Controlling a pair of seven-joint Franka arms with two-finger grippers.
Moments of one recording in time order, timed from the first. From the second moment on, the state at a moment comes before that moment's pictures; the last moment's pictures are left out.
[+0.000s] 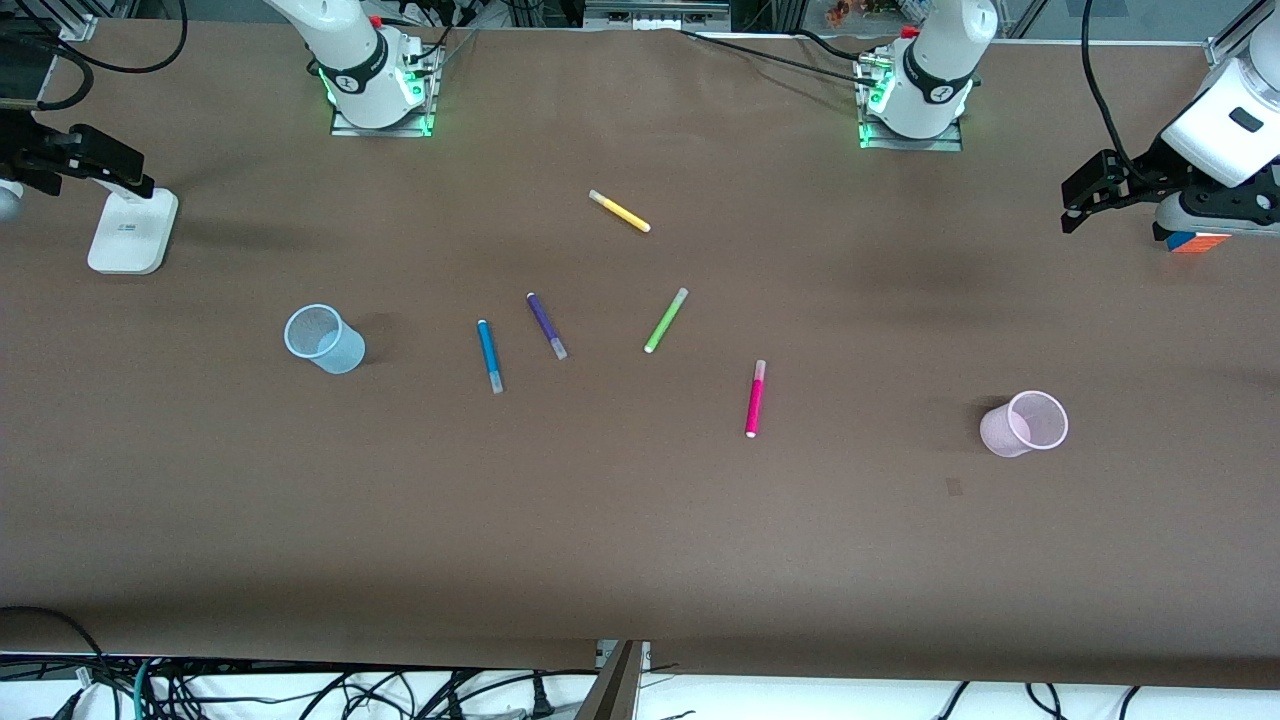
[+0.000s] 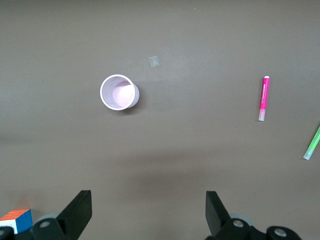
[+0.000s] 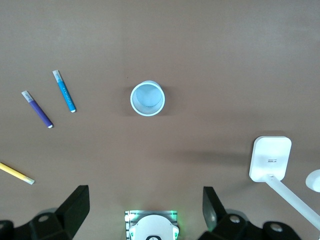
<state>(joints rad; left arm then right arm) 0.02 -0.12 -0.07 -1.75 0.02 1.64 0.03 0.10 0.01 -0.12 -1.49 -0.02 1.35 0.00</state>
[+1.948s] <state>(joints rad) -0.04 0.34 -0.29 -1.76 -0.02 1.90 -0.08 0.45 0.58 -0.08 -1.65 0.08 2.04 0.09</state>
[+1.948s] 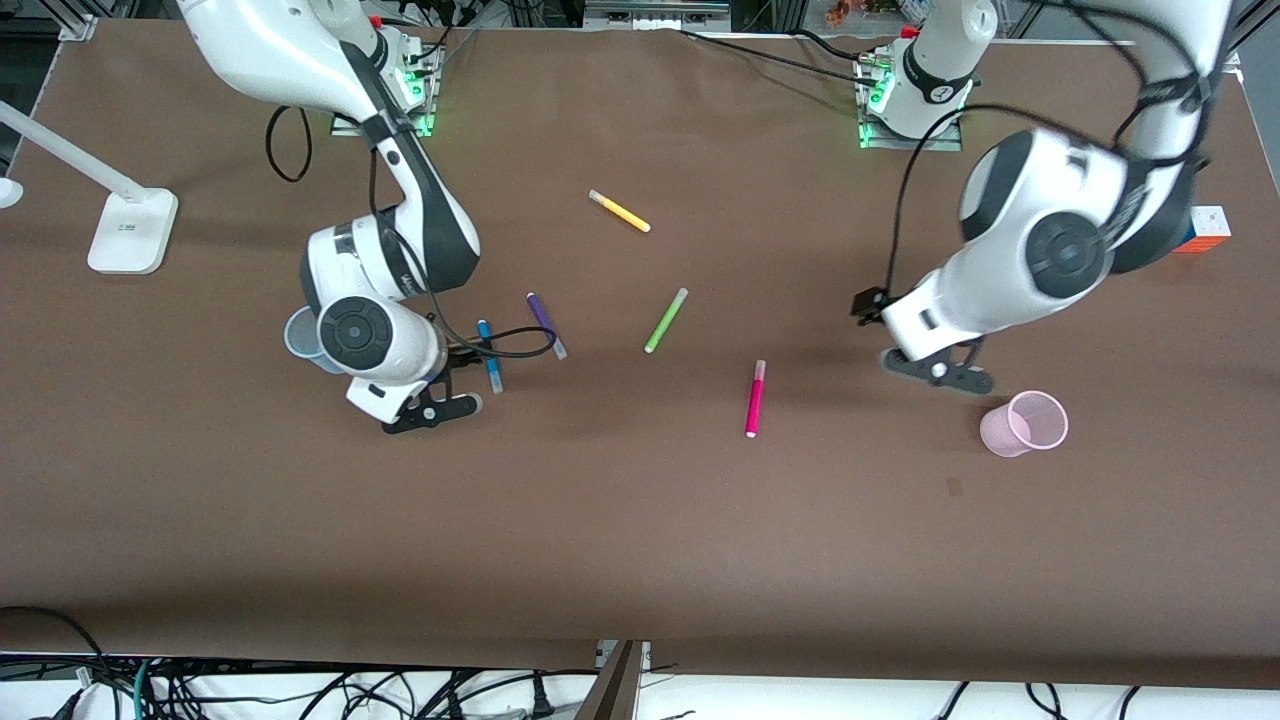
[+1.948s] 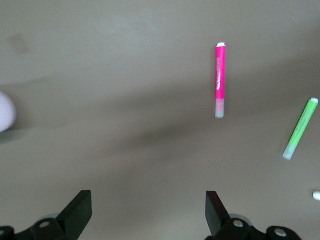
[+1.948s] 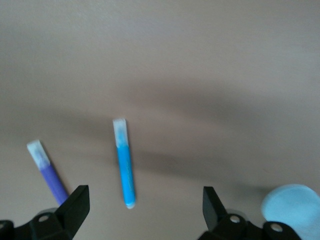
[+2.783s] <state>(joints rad) -0.24 0.67 -0.29 -1.74 0.14 2.27 -0.30 0.50 0.67 -0.08 -1.74 0.10 2.30 0.11</state>
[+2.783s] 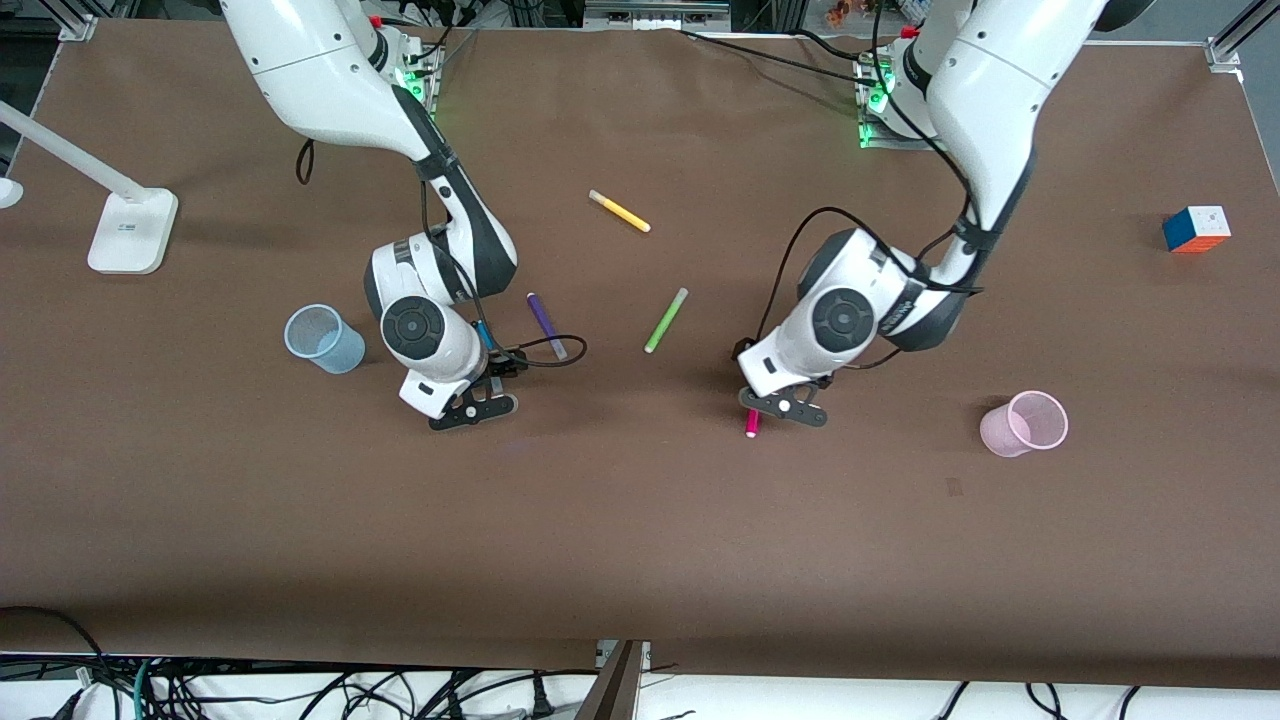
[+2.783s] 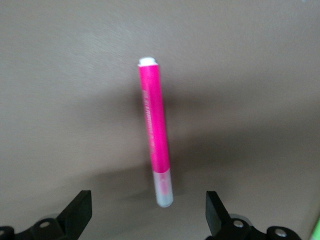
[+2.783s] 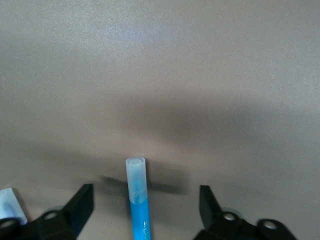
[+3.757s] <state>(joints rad) -0.28 0.70 -0.28 -1.74 0.20 2.28 -0.39 0.50 0.67 -0.08 -1.74 0.10 2.35 0.06</state>
